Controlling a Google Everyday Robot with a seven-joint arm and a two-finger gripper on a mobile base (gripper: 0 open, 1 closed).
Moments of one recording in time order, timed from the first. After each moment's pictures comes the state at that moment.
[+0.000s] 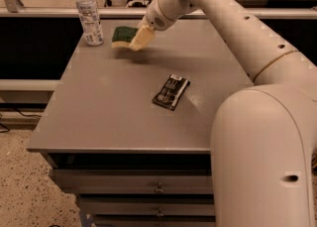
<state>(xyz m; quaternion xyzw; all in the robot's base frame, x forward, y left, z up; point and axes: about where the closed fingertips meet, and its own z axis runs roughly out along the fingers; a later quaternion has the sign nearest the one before) 0.788 0.035 0.885 -0.58 0.71 0.12 0.38</state>
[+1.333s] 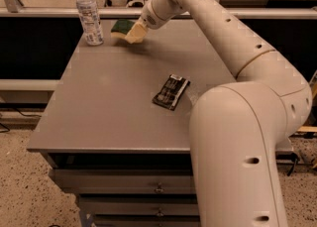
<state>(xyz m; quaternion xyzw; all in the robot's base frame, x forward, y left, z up) 0.835 0.047 0.873 -0.51 0.76 0.12 0.39</state>
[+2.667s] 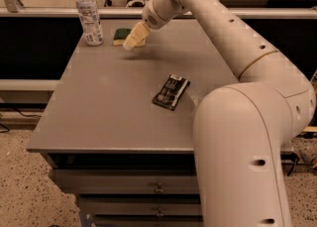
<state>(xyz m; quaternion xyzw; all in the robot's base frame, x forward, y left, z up) 0.830 0.047 0.879 -0.52 0.75 0.12 0.40</state>
